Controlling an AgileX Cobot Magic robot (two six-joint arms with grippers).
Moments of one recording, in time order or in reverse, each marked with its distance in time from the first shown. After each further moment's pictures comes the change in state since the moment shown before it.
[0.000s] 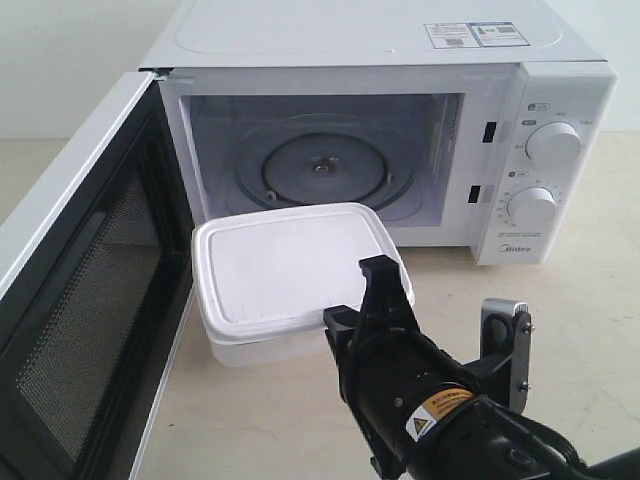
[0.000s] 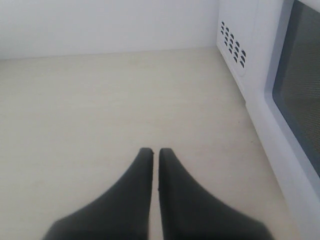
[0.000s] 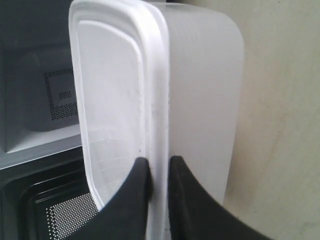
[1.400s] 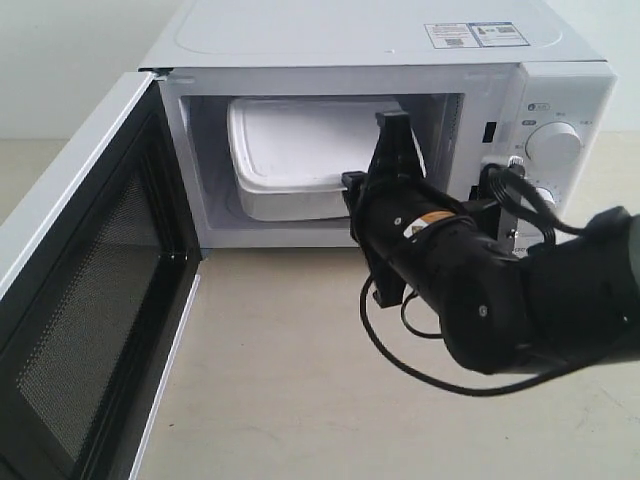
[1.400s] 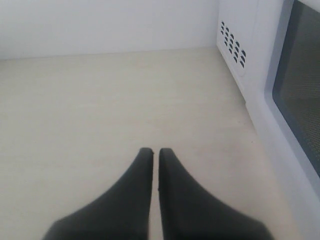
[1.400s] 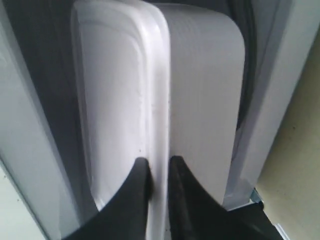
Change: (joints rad) left arm 0.000 0.000 0.000 0.000 0.000 0.000; right arm -0.390 0.006 -0.260 -0.239 0.182 -0.096
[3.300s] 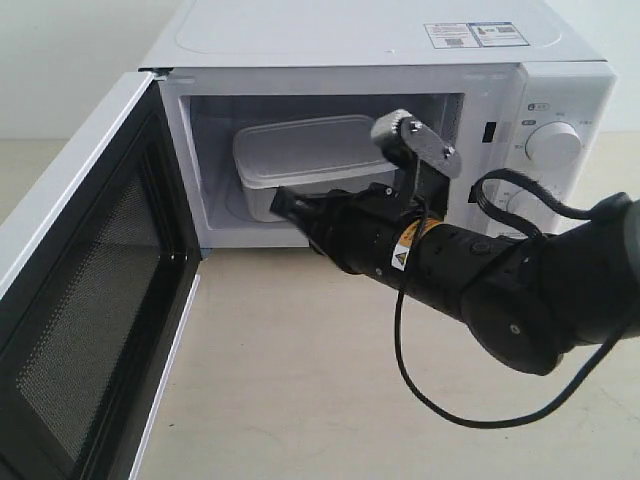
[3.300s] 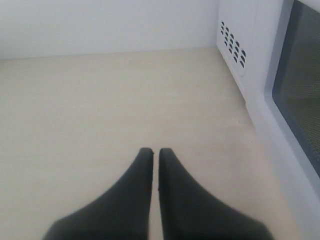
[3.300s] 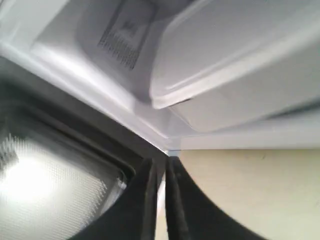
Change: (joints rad) left arm 0.000 0.000 0.000 0.000 0.000 0.000; right arm -0.105 0.042 0.013 -0.681 0.057 -0.528
